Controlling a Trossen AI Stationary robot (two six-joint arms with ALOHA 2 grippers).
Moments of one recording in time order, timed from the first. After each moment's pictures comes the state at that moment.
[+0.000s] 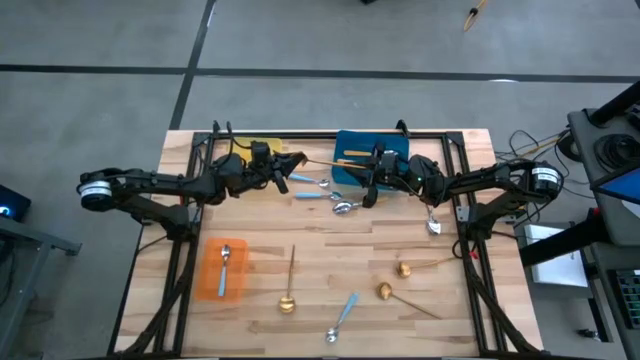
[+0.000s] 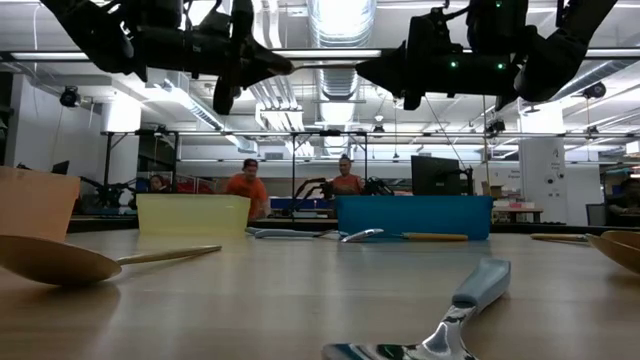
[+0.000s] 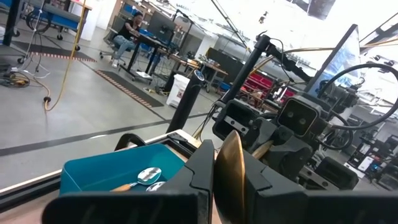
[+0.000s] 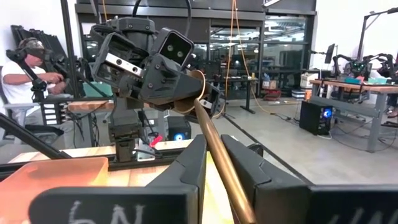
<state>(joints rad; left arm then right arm) 0.26 1.26 0.54 0.83 -0.17 -0.45 -0.30 1.45 0.54 1.11 -0.11 0.00</state>
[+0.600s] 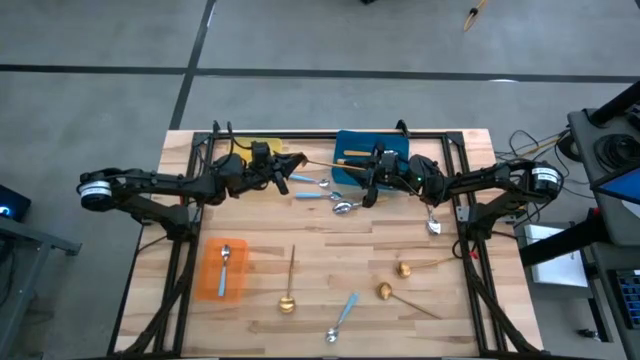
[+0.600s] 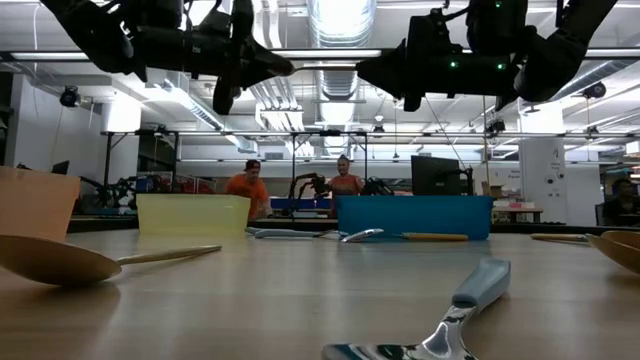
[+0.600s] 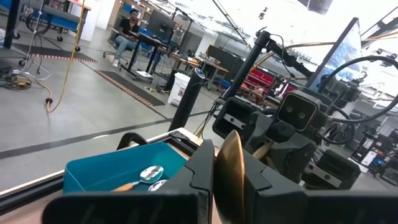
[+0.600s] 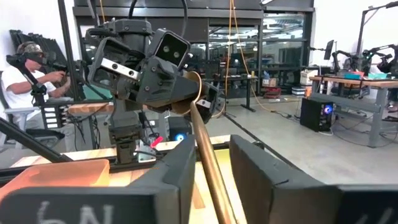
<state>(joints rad) 0.26 1.26 0.54 0.82 -0.17 -0.43 -0.30 1.45 0.54 1.10 -0.10 0.03</state>
